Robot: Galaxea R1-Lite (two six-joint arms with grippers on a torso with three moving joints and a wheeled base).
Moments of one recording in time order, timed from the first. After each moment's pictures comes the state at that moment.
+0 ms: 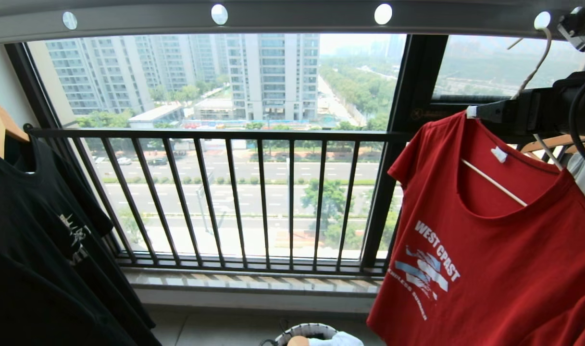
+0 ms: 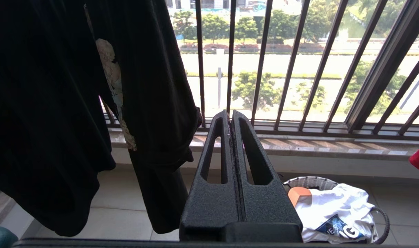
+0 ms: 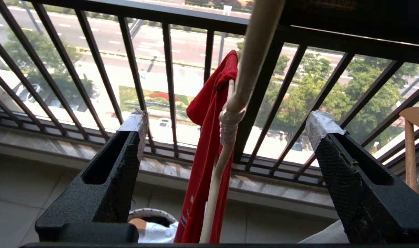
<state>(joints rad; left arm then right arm) 0.01 0.00 0.00 0.01 0.00 -0.01 0.10 1.46 -1.36 0.09 -0.01 -0.04</state>
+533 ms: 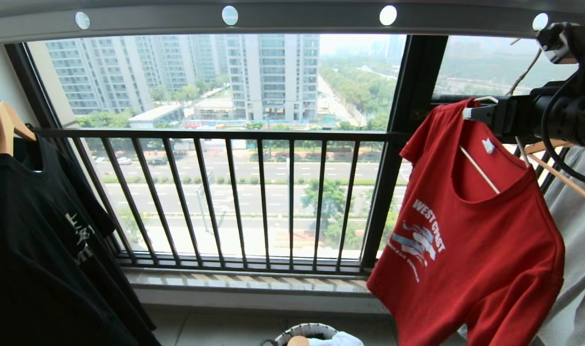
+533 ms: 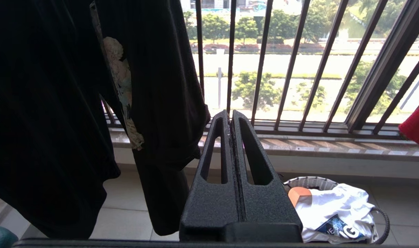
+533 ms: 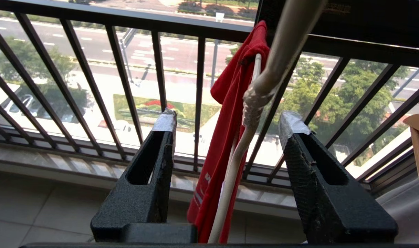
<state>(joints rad) 0.01 0.00 0.00 0.01 0.00 -0.01 0.09 1.52 -1.31 -0.06 -0.03 -0.04</state>
